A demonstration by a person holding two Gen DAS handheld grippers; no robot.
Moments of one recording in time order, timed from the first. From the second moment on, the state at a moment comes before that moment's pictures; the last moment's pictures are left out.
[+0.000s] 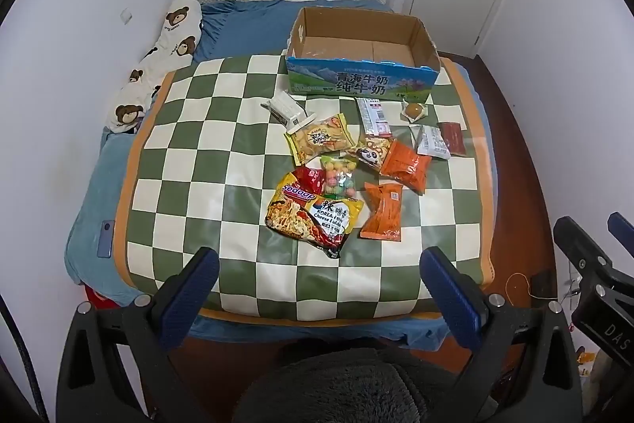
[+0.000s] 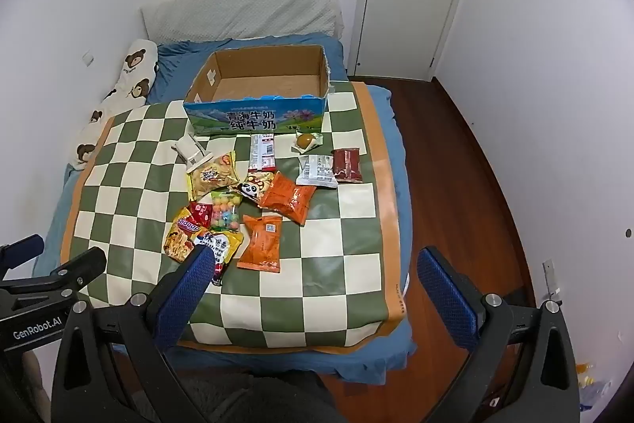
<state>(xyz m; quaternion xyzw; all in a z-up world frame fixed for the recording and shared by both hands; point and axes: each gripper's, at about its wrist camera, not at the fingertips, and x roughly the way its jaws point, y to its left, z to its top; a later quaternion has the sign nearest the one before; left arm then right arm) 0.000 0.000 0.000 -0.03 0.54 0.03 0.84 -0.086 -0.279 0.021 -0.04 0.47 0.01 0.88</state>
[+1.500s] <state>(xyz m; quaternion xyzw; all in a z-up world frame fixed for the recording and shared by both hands) 0.003 0.011 -0.004 -0.04 0.54 0.03 0.84 -0.079 -0.261 0.019 -0.03 0.48 0.03 0.88</state>
